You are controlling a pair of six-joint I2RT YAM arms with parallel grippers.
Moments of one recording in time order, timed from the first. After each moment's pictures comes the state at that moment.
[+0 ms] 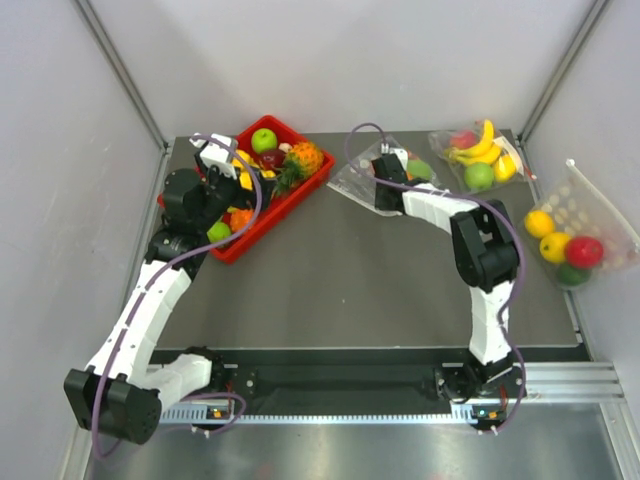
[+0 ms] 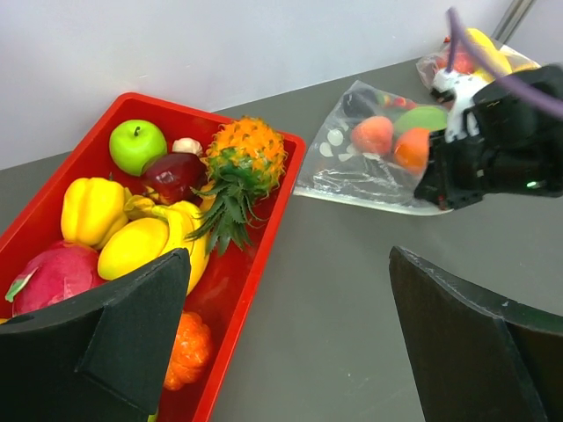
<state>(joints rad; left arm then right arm) -0.22 1.06 1.03 -0.07 0.24 -0.07 0.45 2.09 1.49 -0.24 0.31 0.39</state>
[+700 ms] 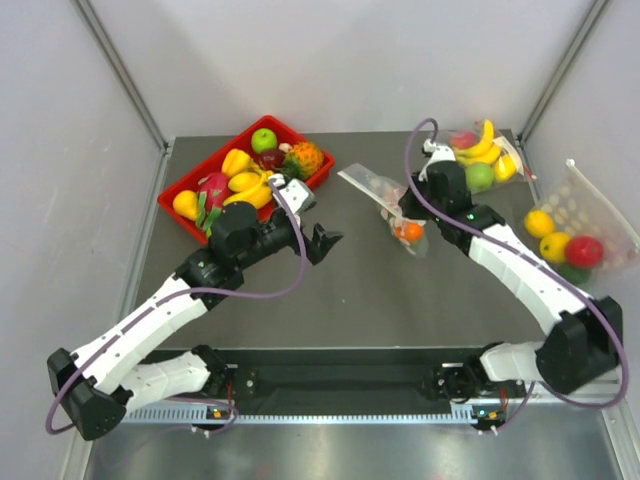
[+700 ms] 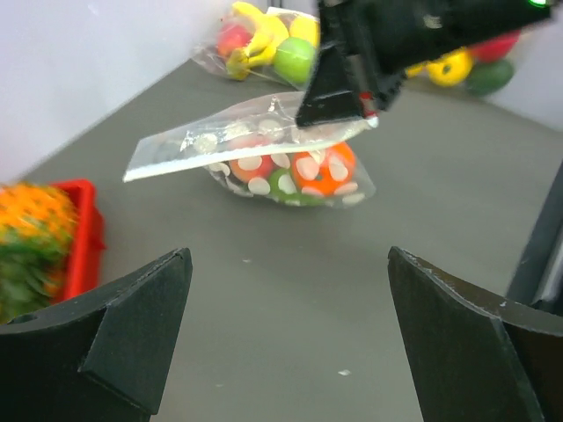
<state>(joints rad) -0.73 1.01 0.98 -0.07 0.20 0.07 0.44 1.34 1.11 -0.31 0.12 0.39</state>
